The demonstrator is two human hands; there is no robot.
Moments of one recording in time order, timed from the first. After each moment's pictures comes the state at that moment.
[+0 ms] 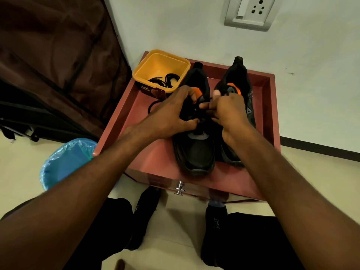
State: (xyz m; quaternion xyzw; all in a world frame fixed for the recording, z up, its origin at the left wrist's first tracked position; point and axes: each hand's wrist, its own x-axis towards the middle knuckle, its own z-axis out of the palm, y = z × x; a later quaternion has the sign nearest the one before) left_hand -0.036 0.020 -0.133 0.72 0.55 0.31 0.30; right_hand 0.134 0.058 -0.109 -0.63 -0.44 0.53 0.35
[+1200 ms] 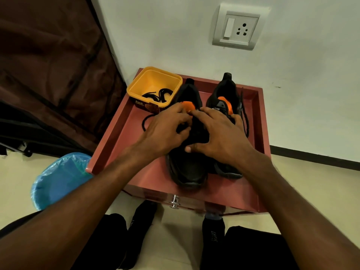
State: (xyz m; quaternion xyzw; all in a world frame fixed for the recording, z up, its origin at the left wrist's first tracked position) left_hand -0.021 0.014 -0.123 0.77 0.56 0.28 0.11; right_hand 0.170 0.037 -0.098 -0.50 -0.85 0.16 0.02
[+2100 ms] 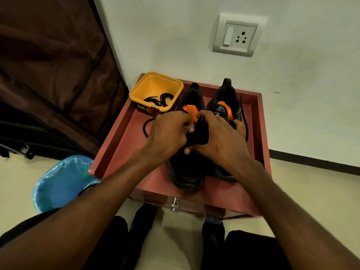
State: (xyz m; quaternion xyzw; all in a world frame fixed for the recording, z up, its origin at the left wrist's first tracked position) left_hand -0.005 0.012 -0.111 0.71 0.63 0.29 0.11; right_hand 0.166 0.028 -0.096 -0.54 -0.82 0.17 0.11
